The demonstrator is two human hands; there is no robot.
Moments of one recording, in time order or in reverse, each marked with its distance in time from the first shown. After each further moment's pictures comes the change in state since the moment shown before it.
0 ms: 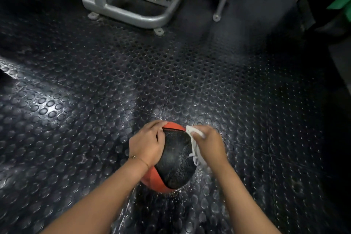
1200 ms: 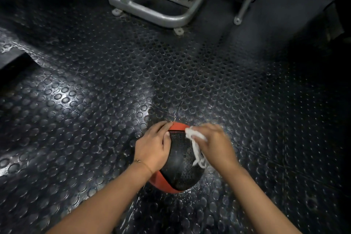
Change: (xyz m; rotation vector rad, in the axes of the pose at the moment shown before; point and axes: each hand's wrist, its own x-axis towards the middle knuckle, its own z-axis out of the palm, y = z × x) left_hand -0.016 -0.028 -0.003 0.023 0.025 0.018; right_hand -0.002 -0.025 0.002 -0.200 -0.130 -0.341
